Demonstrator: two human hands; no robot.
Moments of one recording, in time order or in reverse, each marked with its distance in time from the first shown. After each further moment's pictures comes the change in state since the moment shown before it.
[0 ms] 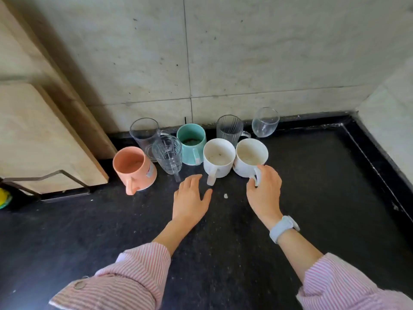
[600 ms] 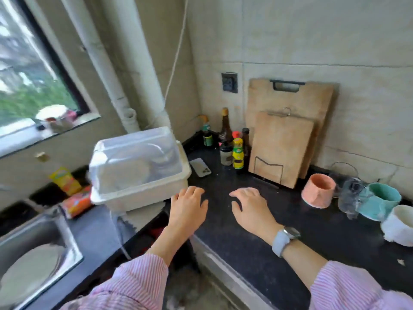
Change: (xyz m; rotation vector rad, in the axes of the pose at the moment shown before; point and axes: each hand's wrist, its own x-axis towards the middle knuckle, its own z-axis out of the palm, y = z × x) left_hand -0.388 -0.153 -0.263 0.413 0.609 -0.505; right_hand -0.333 -0.265 0.038 0.061 -0.604 -1.181
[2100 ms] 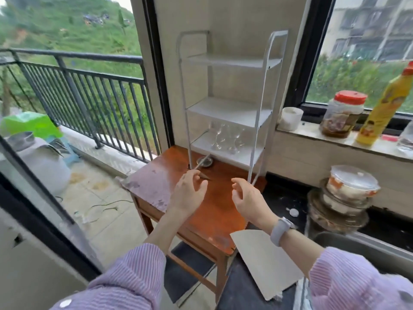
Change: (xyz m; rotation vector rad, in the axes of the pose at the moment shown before) left_hand -0.669 -0.798 -0.344 -0.173 0.832 -1.285; right_hand -0.209 -0.986 0.538 0.453 -0.866 -0.975
